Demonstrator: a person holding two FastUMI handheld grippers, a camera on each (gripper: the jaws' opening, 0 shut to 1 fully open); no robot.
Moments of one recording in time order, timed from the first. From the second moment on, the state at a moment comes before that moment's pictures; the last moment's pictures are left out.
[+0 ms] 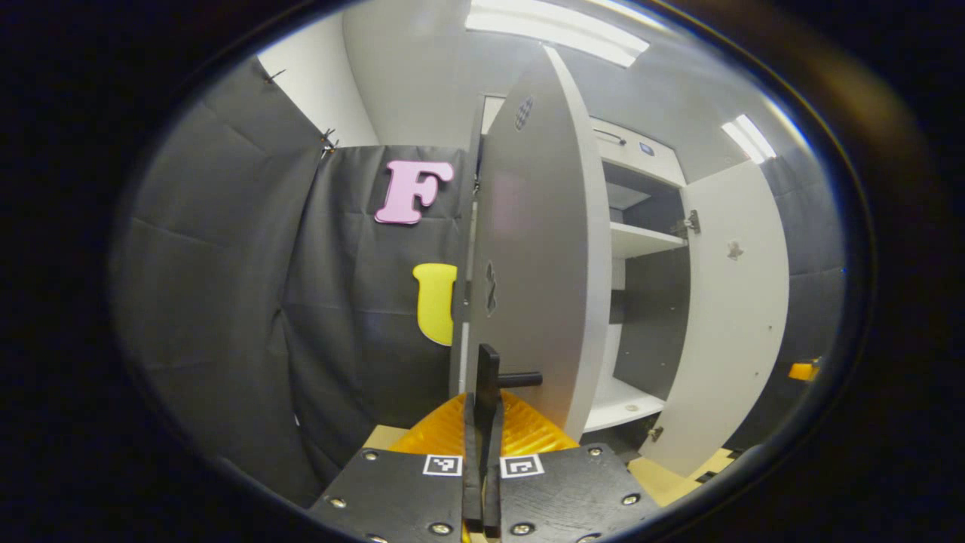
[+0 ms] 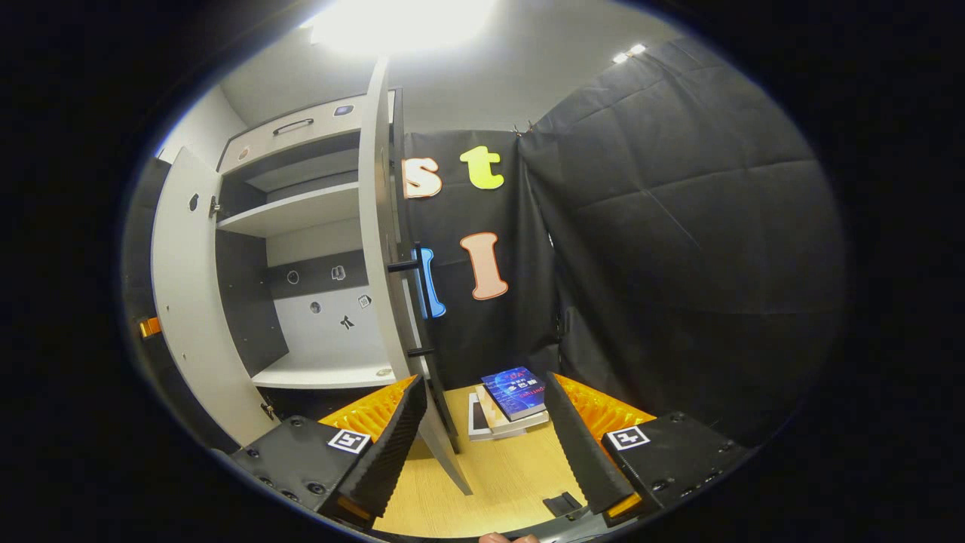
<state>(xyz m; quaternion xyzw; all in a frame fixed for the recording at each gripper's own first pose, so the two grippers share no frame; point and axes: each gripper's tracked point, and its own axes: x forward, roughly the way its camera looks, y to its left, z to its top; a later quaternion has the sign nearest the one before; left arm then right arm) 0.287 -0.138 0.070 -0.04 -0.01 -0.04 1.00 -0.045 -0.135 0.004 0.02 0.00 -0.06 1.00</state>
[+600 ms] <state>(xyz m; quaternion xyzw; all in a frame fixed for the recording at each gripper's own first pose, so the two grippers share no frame) 0.275 -0.151 0.064 -0.01 0.01 -0.05 1.00 -0.055 -0.117 0.016 0.02 -0.01 -0.05 1.00</state>
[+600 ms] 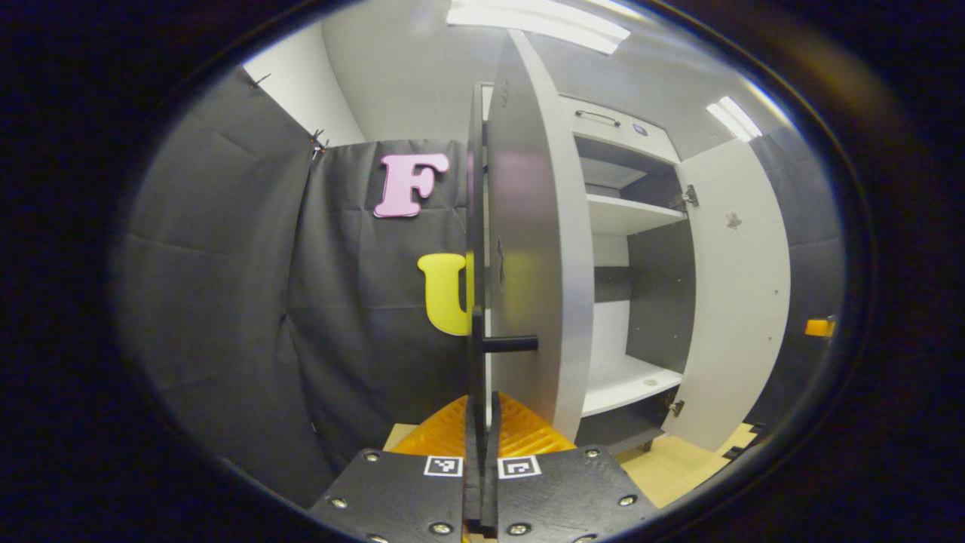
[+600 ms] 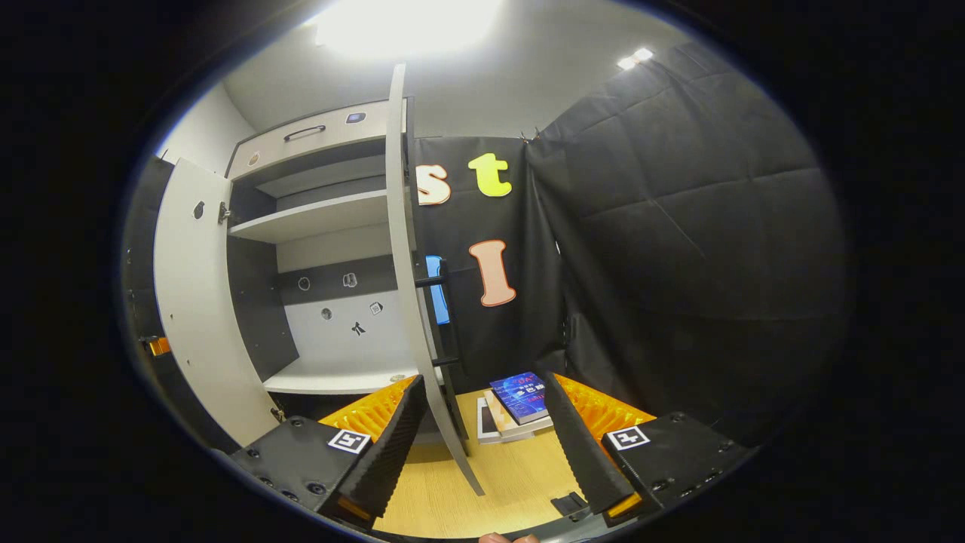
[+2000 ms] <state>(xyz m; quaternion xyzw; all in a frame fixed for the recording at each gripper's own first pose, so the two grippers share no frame) 0.126 -0.243 0.042 -0.03 -0.02 -0.03 1.00 -0.059 -0.043 -0.025 0.01 0.01 -0.02 1.00</state>
